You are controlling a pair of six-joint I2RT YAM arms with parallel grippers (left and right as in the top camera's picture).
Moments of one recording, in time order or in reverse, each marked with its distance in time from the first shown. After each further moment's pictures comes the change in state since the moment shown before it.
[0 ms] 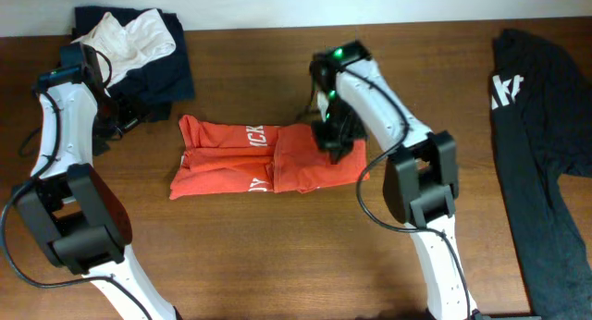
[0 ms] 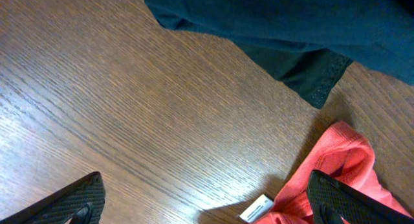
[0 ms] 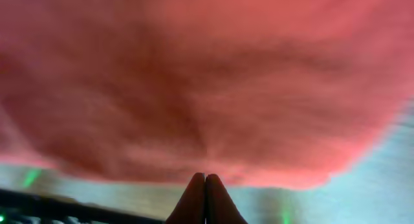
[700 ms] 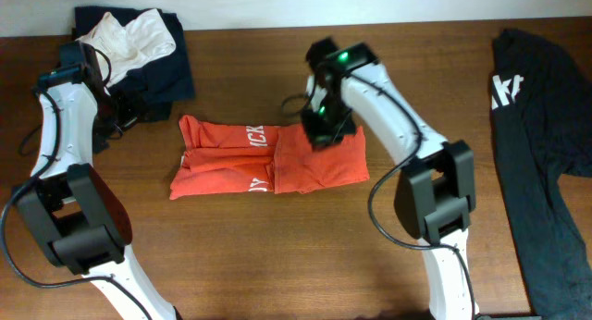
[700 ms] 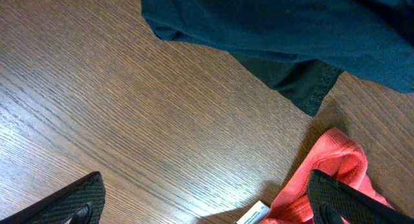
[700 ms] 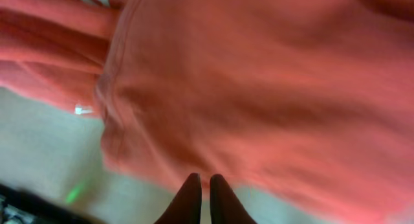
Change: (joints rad) left arm 0.000 0.000 0.000 0.025 0.000 0.000; right arm 0.031 -0.154 -0.176 0.300 -0.108 0.023
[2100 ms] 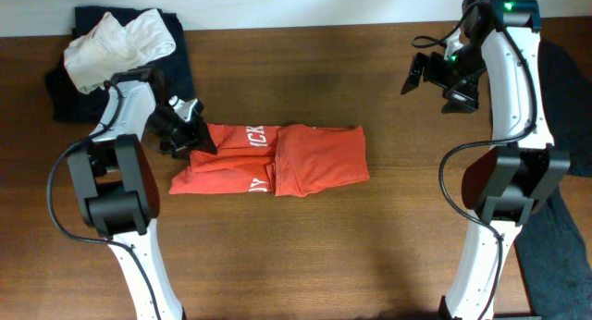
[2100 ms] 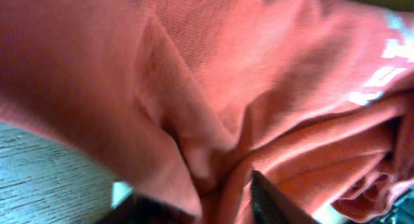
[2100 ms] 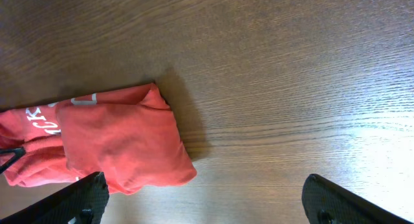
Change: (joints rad) left arm -0.178 0.227 0.007 -0.174 0.423 0.476; right arm -0.536 0.021 0.340 -0.270 0.013 0.000
